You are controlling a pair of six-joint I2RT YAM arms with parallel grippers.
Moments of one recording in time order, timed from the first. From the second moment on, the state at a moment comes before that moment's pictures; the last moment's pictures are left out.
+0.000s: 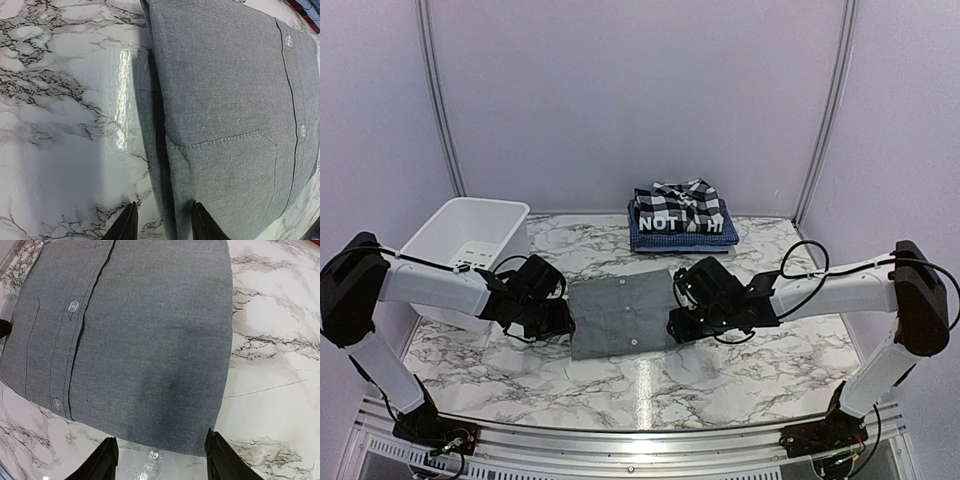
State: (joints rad) left arm -0.75 1.62 0.81 -0.21 -0.03 -0.85; right arm 0.93 1.60 0.93 -0.29 0.16 0.55
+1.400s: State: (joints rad) left arm -0.66 1.66 0.92 -0.29 0.03 -0.63; right arm 0.80 1.76 0.89 -0.04 0.05 0.61
